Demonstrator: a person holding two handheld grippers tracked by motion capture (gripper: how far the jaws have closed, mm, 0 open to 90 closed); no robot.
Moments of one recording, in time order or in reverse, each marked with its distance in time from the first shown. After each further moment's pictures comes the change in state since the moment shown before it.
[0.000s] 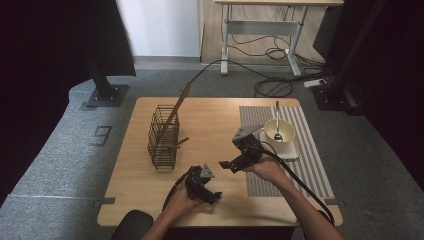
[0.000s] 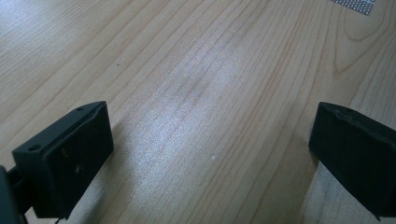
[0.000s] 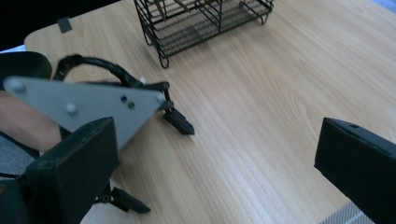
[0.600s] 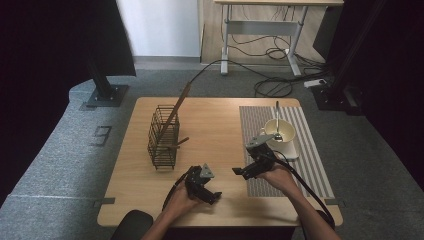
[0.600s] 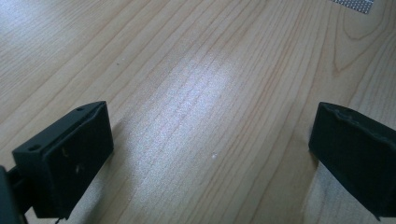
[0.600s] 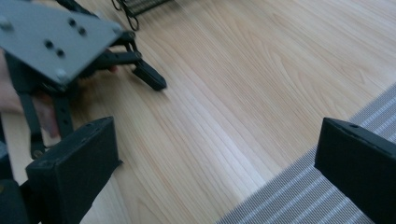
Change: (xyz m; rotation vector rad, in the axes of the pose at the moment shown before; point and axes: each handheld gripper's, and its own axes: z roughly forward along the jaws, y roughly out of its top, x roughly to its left) left arm 0.000 0.000 0.000 0.000 -0.003 0.003; right arm -0.012 -0.049 -0.009 0.035 -0.068 0.064
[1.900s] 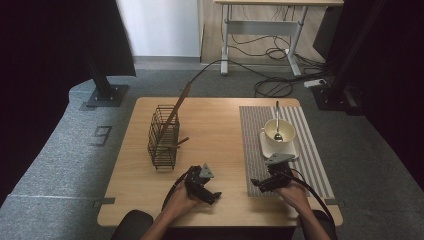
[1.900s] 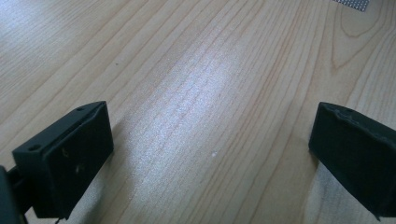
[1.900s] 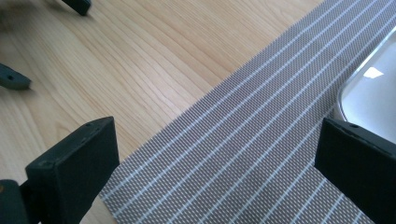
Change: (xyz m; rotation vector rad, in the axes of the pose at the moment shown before) left arm 0.001 -0.001 0.000 -0.002 -0.006 0.010; right arm -0.021 -0.092 -0.002 0.007 -0.158 0.068
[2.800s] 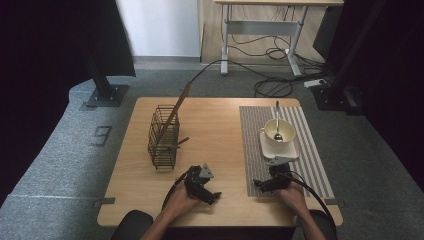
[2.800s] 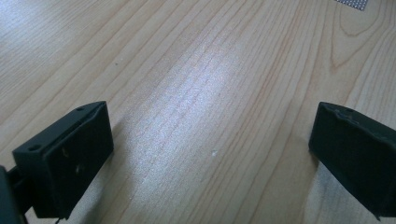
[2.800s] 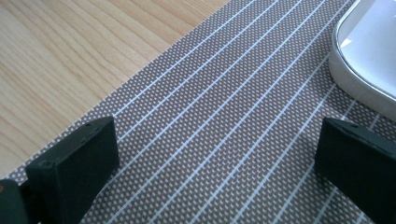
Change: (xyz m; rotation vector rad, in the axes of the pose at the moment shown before) left arm 0.000 0.000 0.000 0.001 -0.004 0.004; right arm -0.019 -0.033 0.028 0.025 -0.055 0.075
